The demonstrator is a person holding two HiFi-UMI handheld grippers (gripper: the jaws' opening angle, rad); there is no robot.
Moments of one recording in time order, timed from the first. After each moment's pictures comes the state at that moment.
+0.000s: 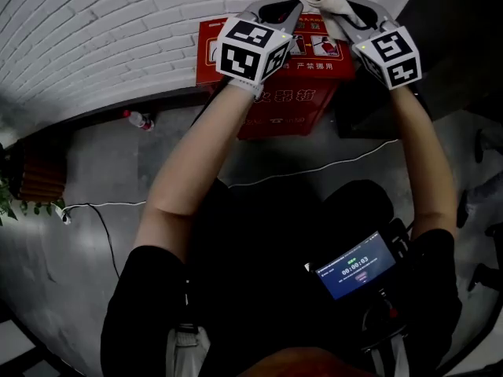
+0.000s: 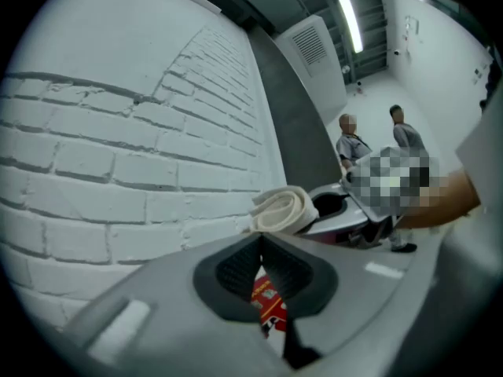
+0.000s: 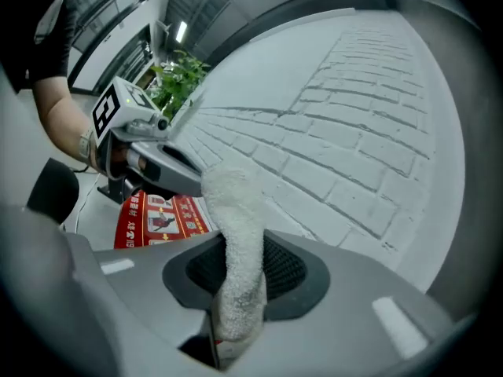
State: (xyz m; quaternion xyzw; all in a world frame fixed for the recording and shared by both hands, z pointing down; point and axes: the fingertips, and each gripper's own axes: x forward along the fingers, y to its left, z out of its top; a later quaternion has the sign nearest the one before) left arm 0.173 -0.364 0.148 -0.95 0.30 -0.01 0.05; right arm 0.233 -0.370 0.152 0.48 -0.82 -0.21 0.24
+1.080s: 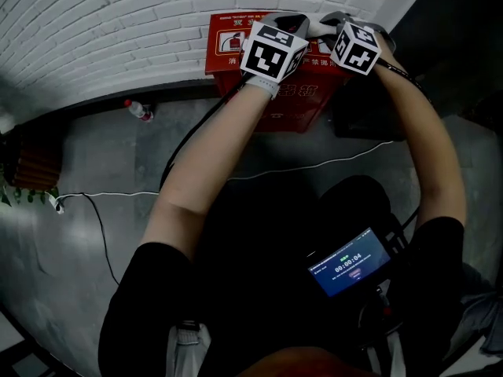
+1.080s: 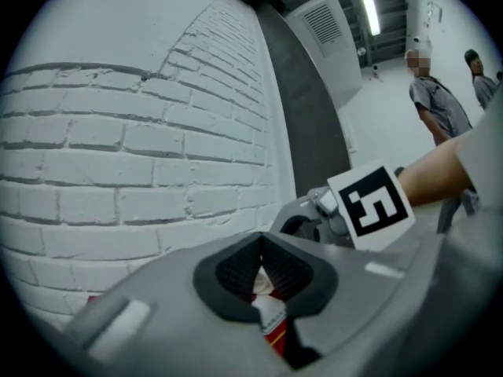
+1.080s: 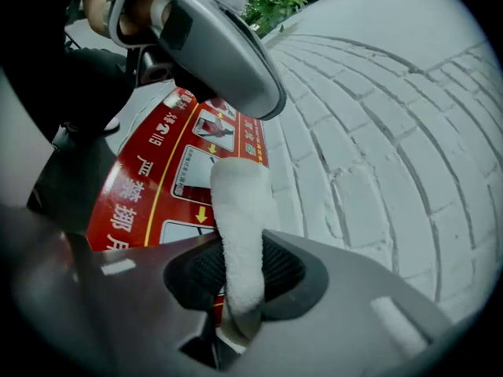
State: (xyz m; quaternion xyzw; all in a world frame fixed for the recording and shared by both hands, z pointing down) left arm 0.172 -0.365 0.200 -0.94 0.33 -0.08 0.01; right arm 0.216 -0.406 0.281 0.29 -0.72 -0.28 0.56
